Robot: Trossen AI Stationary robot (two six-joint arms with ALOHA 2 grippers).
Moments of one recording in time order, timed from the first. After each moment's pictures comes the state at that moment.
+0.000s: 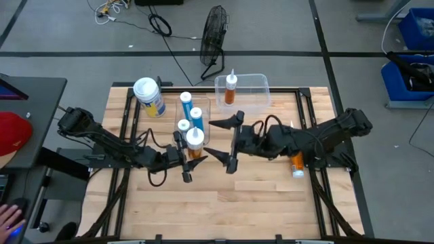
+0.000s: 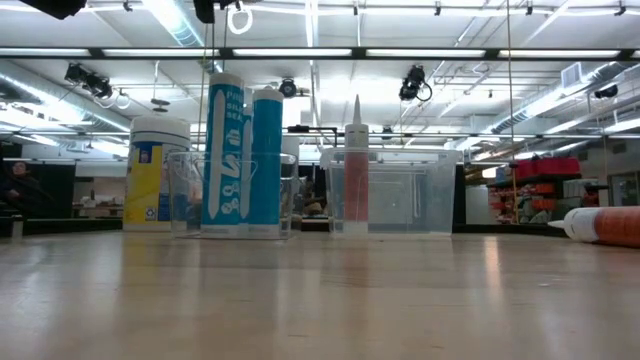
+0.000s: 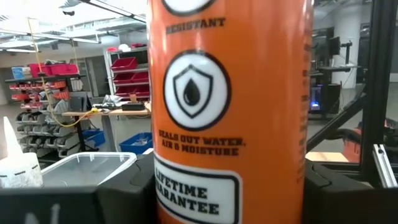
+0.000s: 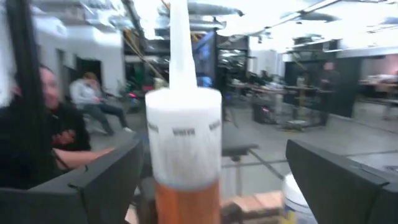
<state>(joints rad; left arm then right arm) -0.43 1.36 0.61 1.00 -0.70 0.19 0.31 1.54 1.37 0.38 0.46 -0.09</state>
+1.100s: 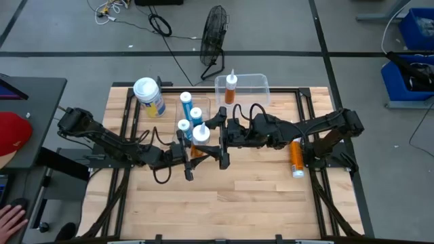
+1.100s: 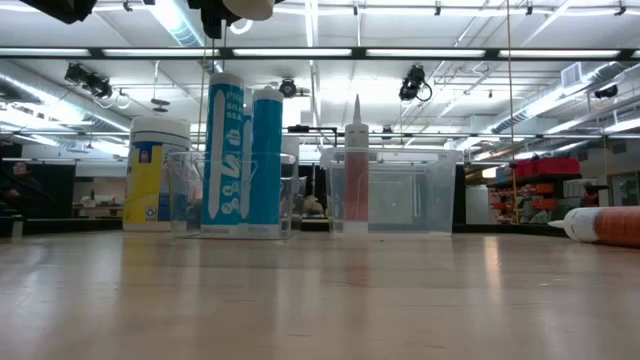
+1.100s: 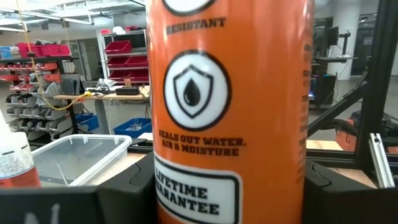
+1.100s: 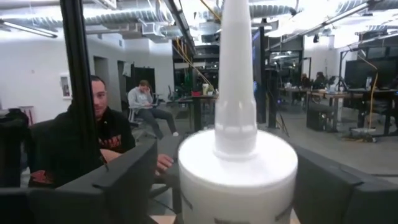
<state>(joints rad) -0.38 1.36 0.61 0.92 -0.65 0.10 0.20 1.63 1.46 0.39 0.13 0.00</state>
